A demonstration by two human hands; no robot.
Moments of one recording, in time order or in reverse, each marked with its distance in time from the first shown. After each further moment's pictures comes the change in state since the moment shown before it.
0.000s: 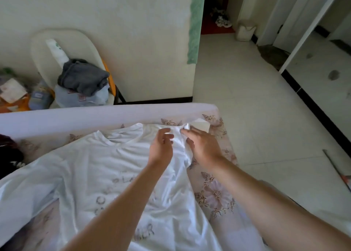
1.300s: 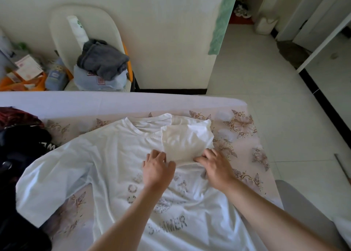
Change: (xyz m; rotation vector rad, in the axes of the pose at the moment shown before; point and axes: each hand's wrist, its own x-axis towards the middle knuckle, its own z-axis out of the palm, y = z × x) left_hand -0.033 -0.108 -0.097 0.606 0.067 0.062; right_hand -0.039 -0.031 0.093 -0.260 -0.324 -0.032
